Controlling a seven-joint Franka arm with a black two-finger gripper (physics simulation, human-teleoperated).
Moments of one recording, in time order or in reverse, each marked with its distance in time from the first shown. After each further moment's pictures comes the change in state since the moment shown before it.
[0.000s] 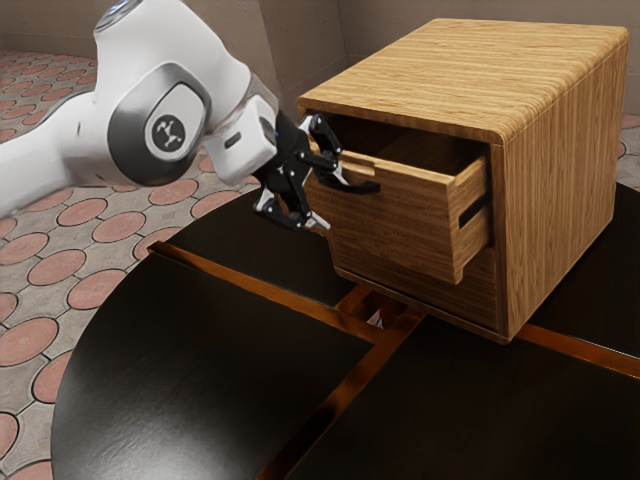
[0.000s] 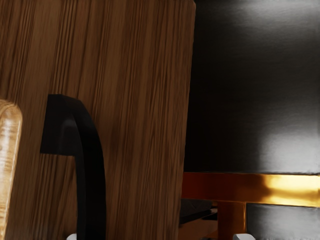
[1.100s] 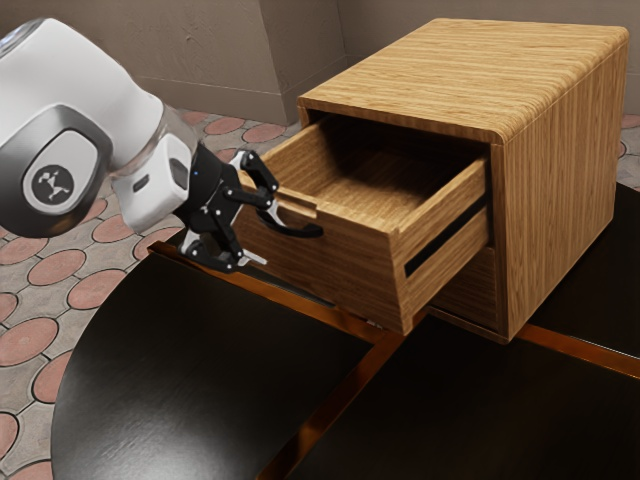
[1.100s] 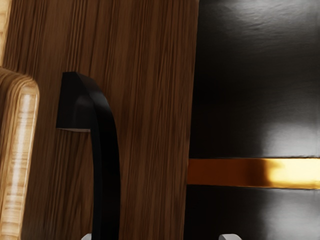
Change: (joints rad) arm -0.013 -0.311 -0.012 -0.298 0.126 0.012 -0.054
